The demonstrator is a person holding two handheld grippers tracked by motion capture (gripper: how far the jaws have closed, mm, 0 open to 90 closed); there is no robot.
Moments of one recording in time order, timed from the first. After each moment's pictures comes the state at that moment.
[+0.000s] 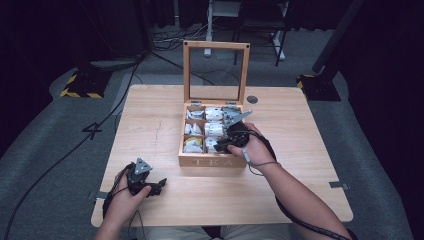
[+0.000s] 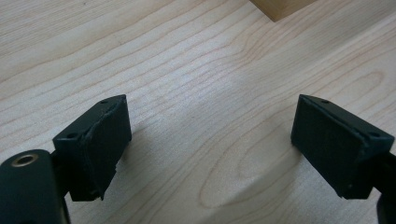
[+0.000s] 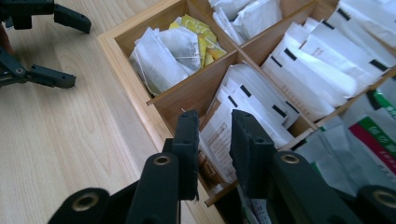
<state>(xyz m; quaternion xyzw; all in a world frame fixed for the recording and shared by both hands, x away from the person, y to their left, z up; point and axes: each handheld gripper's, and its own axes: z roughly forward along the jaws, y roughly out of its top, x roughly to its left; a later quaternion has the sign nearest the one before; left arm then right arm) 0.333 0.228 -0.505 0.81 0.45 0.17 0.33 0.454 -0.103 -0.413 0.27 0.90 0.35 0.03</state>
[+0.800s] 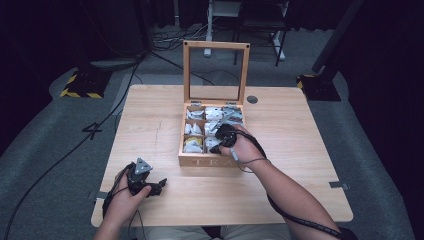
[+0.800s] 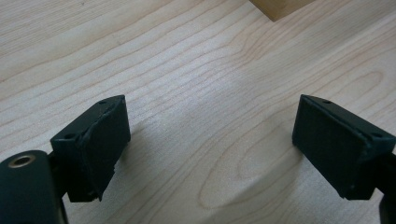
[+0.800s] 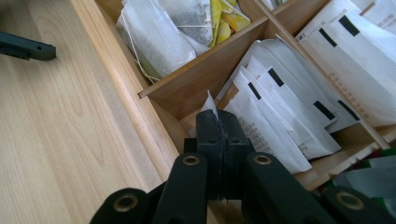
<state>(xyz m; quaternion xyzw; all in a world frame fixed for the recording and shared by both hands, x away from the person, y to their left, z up) 0.333 0.228 -0.504 0.82 0.45 0.17 0.33 0.465 -0.075 -0.430 0.26 0.93 0.27 0.00</state>
